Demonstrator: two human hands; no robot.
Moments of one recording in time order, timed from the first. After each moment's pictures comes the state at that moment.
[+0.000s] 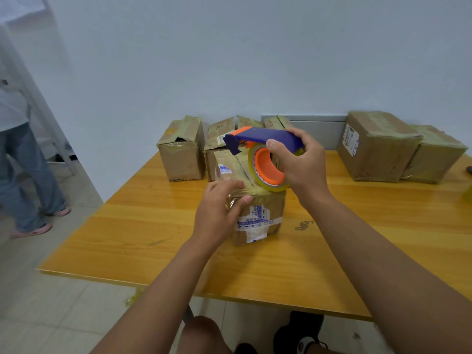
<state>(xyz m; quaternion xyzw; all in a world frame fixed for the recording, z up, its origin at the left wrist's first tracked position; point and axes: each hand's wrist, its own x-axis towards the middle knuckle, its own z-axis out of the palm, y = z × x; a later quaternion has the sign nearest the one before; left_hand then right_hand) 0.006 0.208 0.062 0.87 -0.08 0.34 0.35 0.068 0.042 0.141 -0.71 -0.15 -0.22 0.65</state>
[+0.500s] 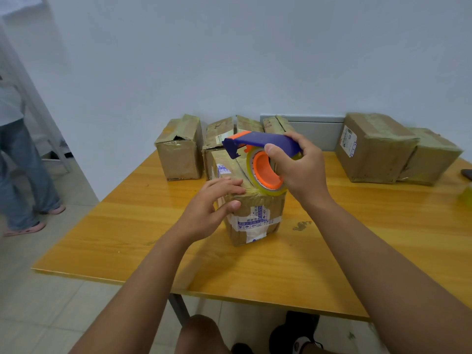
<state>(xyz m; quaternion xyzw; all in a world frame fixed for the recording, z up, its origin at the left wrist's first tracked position) 0.009 0.242 0.070 0.89 -0.17 0.21 0.38 0.063 0.039 0.137 -0.73 -0.18 -0.23 0.61</state>
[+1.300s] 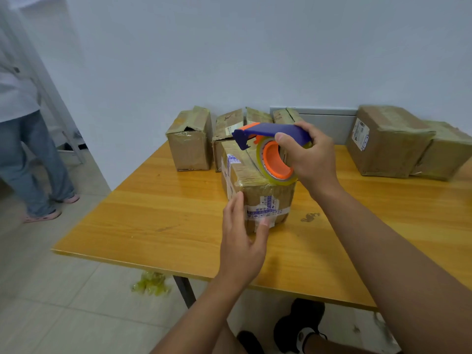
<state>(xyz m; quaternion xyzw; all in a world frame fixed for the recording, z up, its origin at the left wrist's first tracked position) -0.053 0.151 0.021 0.82 0.03 0.31 0.48 0.068 0.041 0.137 -0.72 -0.18 -0.23 0.62</state>
